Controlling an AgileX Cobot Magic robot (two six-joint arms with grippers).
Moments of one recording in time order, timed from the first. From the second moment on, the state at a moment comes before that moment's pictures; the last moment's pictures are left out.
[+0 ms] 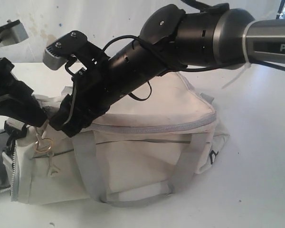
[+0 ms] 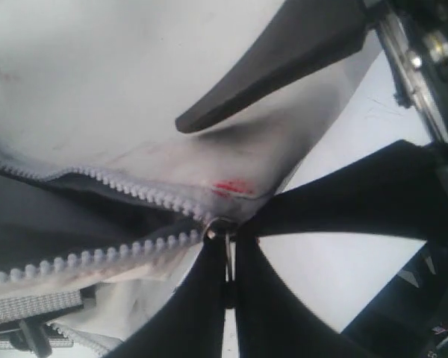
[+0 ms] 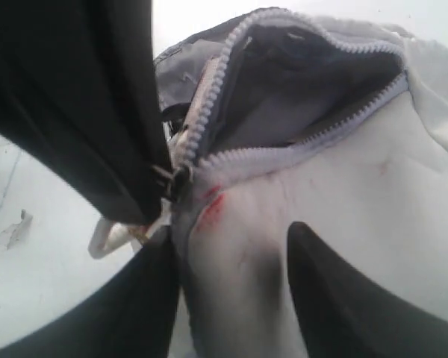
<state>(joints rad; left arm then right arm) -0.21 1.40 -1.14 -0.56 1.22 0.52 0.73 1.87 -1.47 0.93 0.78 -1.20</state>
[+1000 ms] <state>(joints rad) -0.09 1.40 -1.14 -0.66 1.24 0.37 0.74 1.85 -1.48 0.85 0.79 -1.15</state>
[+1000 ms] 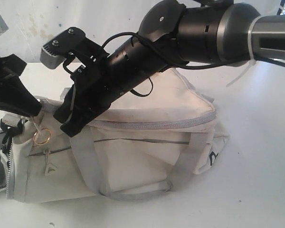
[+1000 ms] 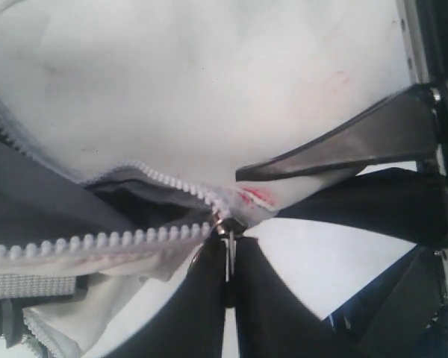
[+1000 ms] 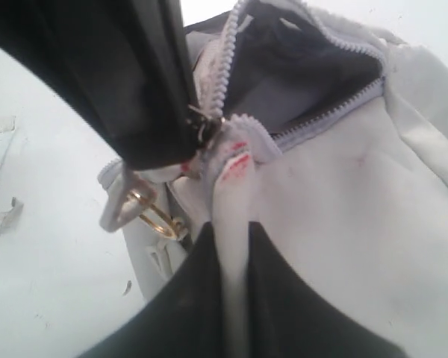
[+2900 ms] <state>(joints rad) 0.01 1.39 -0.95 -0.89 1.22 0.57 0.74 1.82 -1.48 0.44 0.77 -0.77</state>
